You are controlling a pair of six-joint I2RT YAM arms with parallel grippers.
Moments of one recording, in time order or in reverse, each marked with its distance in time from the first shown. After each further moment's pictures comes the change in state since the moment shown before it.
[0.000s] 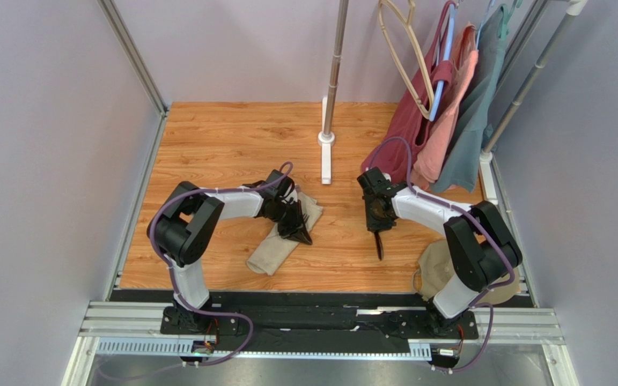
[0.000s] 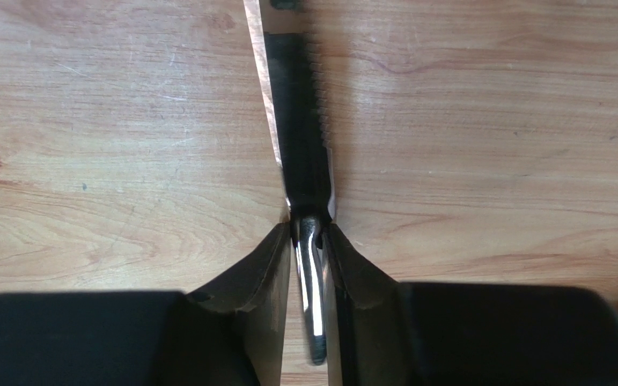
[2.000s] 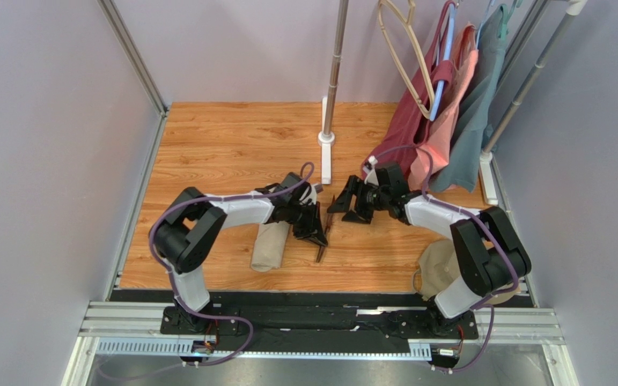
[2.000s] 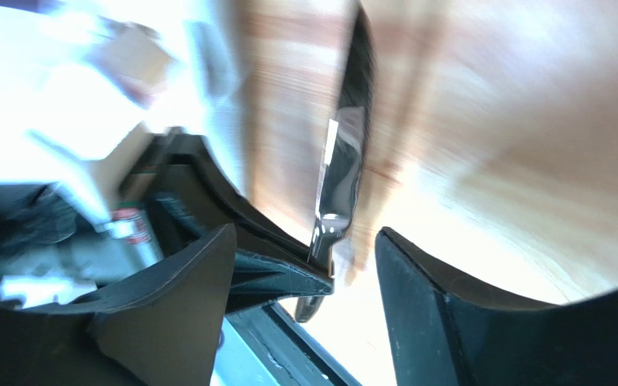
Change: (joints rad) left arm -0.147 0.018 0.068 0.100 -0.028 0.053; right arm -0.111 -0.043 -0.191 0.613 -0.712 0.407
